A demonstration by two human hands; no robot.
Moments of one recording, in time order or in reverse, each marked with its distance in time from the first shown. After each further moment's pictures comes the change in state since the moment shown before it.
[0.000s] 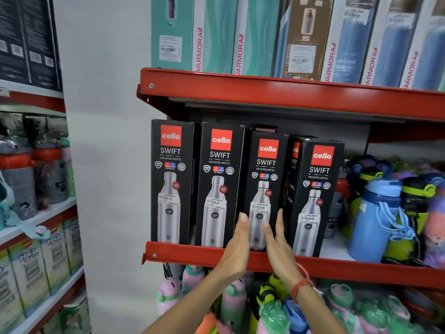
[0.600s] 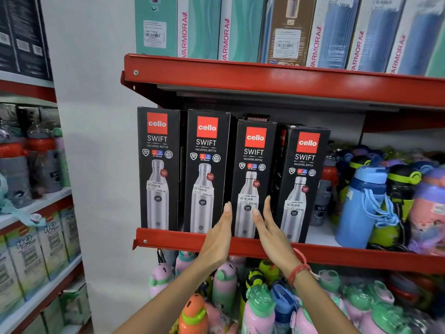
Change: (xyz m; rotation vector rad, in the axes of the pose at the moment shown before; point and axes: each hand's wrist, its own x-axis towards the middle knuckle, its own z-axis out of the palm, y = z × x) left_hand -0.001 -0.014 0.000 0.021 0.122 -0.069; right_hand -0.011 0.002 -0.031 -0.220 -0.112 -0.047
